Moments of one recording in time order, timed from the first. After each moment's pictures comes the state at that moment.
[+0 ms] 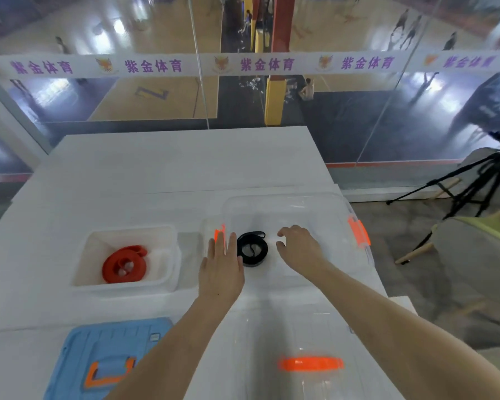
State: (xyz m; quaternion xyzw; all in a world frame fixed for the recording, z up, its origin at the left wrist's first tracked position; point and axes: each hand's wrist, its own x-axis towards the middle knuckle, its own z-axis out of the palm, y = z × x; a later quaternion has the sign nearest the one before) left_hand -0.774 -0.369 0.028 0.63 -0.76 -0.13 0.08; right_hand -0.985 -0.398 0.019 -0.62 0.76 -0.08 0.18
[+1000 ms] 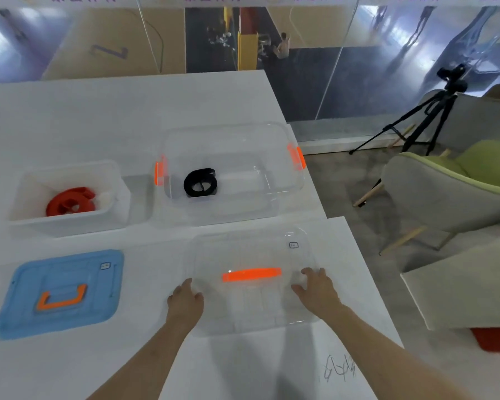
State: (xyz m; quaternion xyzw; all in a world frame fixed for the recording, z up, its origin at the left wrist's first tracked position) left_hand -0.779 -0.158 -0.132 0.73 -0.58 -0.36 -0.05; right_hand -1.104 -0.081 -0.117 -0.44 0.84 0.01 0.31
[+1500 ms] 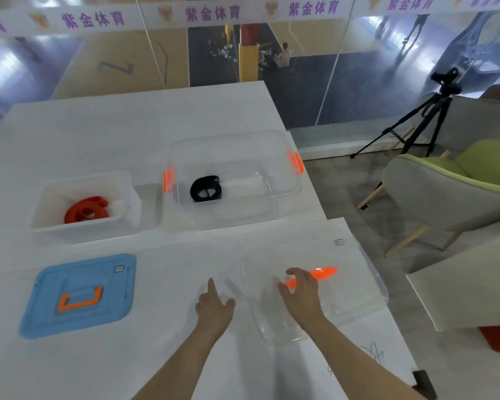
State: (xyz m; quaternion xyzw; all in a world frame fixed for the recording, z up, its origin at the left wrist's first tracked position) left_hand -0.822 -0.111 -0.090 0.71 -0.52 -0.47 0.03; right_hand -1.045 -0.059 -0.107 -0.43 0.81 -0.28 0.28
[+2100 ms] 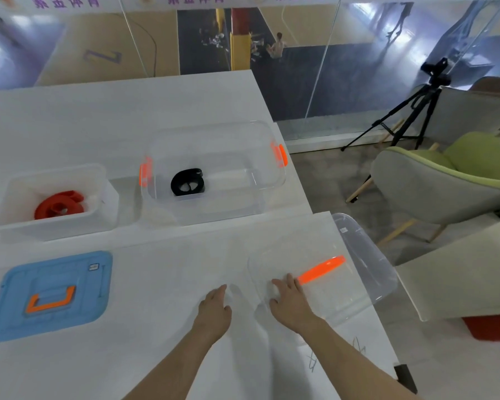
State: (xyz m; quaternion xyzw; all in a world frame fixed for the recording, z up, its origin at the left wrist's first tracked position) left_hand -0.854 -0.101 -0.129 0.61 -0.66 -0.43 -0.07; right_hand -1.077 -0.047 -0.128 -0.49 0.77 -0.01 0.40
